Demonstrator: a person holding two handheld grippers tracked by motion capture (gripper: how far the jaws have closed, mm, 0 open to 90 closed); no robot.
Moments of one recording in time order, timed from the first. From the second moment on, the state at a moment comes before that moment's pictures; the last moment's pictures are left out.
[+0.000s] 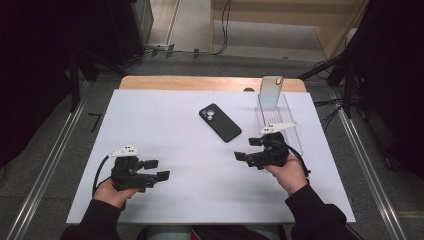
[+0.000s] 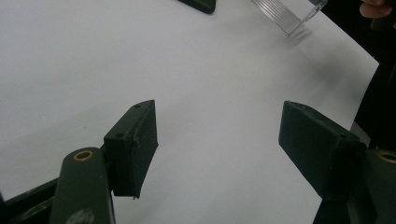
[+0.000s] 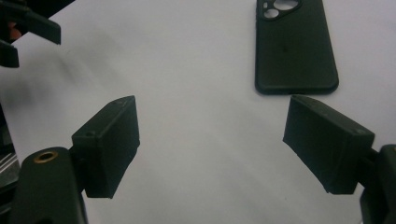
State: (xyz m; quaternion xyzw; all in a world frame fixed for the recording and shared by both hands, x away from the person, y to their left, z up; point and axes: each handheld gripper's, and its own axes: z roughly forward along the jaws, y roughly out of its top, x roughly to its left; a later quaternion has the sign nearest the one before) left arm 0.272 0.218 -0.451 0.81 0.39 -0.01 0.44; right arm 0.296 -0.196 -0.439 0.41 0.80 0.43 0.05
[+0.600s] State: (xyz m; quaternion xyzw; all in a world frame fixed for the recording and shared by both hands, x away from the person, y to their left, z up) left arm 0.269 0.220 -0.452 0.81 0.39 -0.01 0.44; right arm 0.340 -0.179 -0.428 0.41 0.80 0.44 0.05
